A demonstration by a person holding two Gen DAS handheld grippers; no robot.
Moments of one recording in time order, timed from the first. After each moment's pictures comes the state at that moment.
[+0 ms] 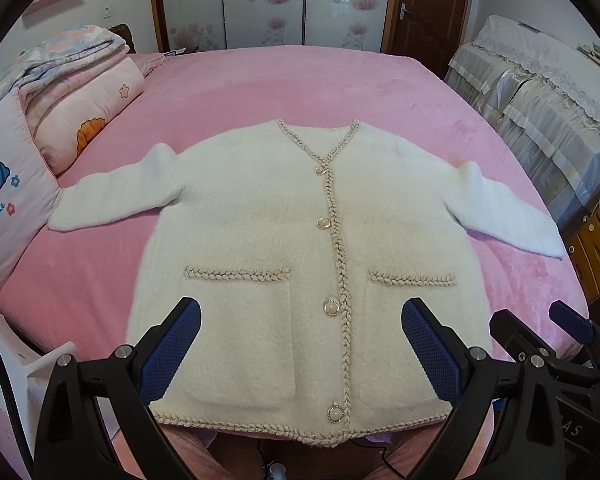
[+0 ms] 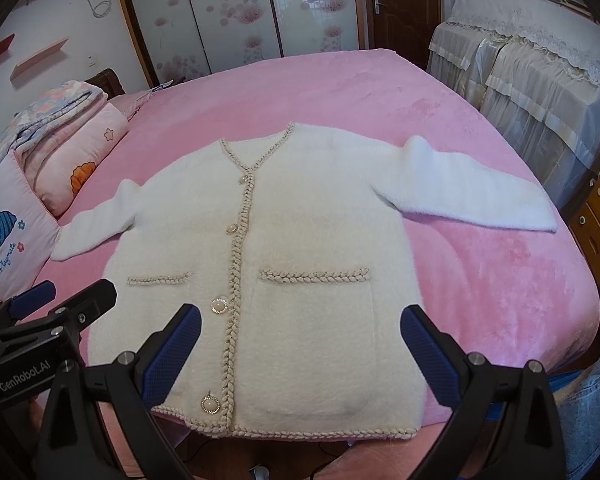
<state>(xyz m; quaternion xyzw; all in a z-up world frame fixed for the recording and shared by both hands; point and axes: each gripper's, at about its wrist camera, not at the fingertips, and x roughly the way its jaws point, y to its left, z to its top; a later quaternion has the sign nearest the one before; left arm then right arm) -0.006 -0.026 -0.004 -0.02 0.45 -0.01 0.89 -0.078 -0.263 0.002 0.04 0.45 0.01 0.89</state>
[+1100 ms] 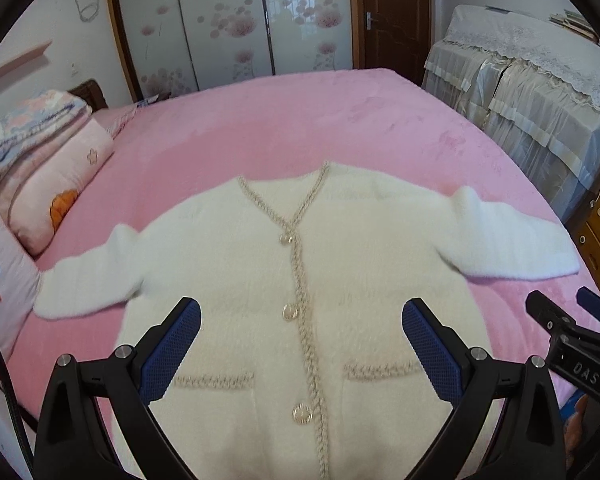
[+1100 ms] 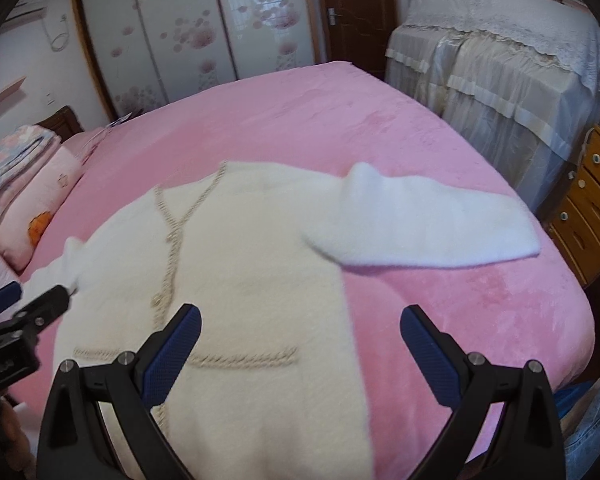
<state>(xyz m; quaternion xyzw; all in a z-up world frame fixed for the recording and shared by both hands) 0.097 -0.101 0.001 0.06 0.40 -0.03 0.91 0.004 -0.354 -0.010 0.06 0.41 -0.07 0.91</state>
